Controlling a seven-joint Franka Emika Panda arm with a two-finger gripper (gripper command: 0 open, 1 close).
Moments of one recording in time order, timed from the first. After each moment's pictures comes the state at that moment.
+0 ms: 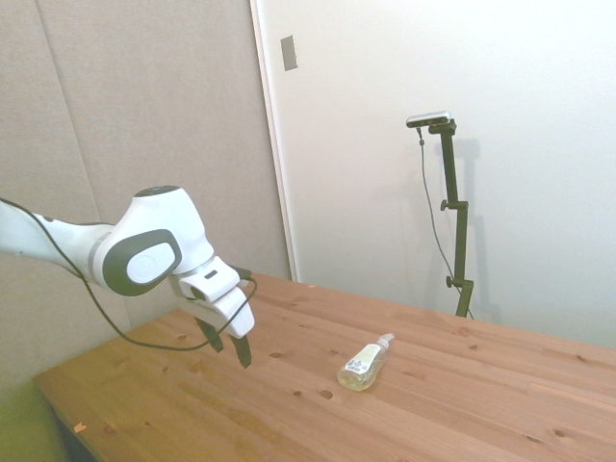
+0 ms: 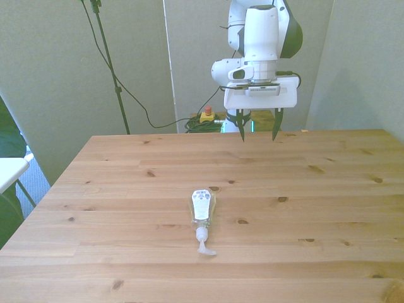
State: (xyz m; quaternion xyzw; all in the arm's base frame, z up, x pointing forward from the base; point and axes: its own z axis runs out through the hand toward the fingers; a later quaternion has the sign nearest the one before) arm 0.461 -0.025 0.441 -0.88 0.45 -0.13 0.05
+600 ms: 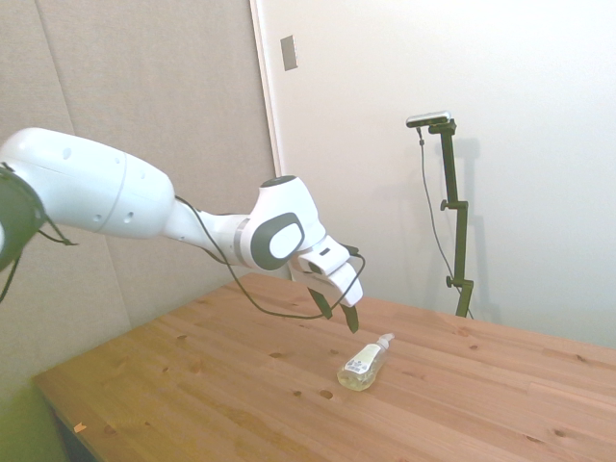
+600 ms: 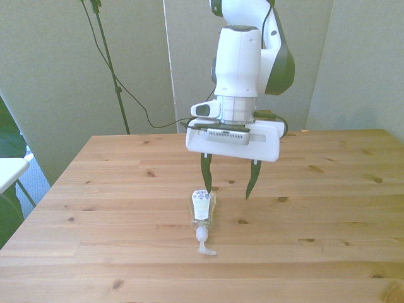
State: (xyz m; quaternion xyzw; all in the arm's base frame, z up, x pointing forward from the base) arm 0.657 -0.120 0.424 -0.83 0.53 -0.16 0.03
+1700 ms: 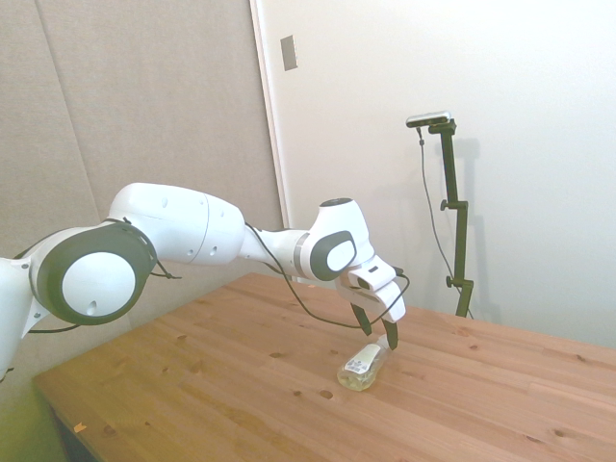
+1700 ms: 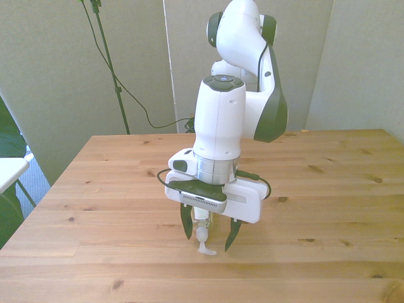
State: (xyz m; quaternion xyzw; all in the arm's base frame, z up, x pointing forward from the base) arm 0.730 -0.163 0.360 -0.82 0.56 -0.12 0.00
